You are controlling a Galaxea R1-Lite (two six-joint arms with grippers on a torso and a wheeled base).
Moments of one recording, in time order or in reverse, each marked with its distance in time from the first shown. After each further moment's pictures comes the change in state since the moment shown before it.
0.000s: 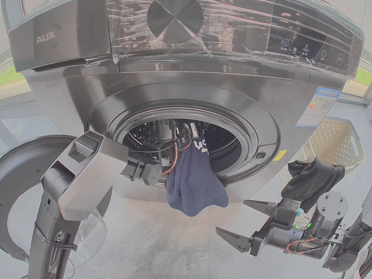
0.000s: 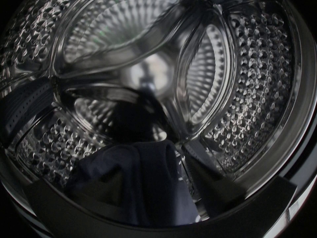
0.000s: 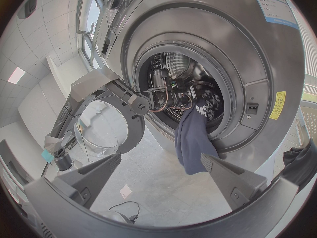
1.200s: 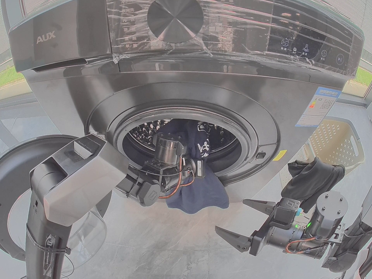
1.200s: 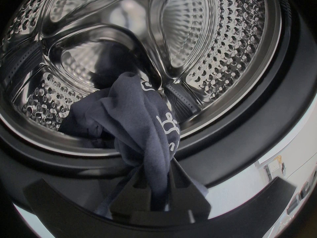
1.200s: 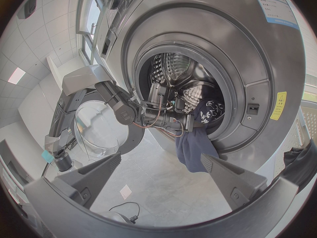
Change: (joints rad) left arm -0.059 -0.103 0.321 0.139 -0.142 0.027; right arm 0.001 0.001 -0.007 0.000 0.000 0.001
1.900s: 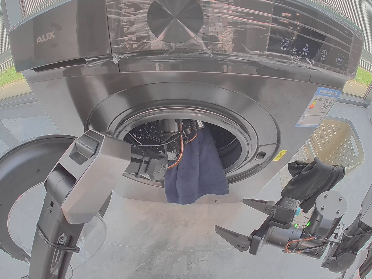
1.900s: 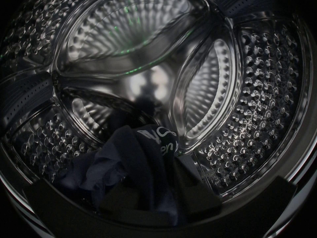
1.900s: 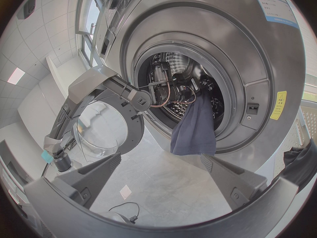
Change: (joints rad) left arm 0.034 0.113 -0.429 -0.086 0.193 -0.153; right arm -0.004 0.006 -0.004 0.000 0.000 0.001
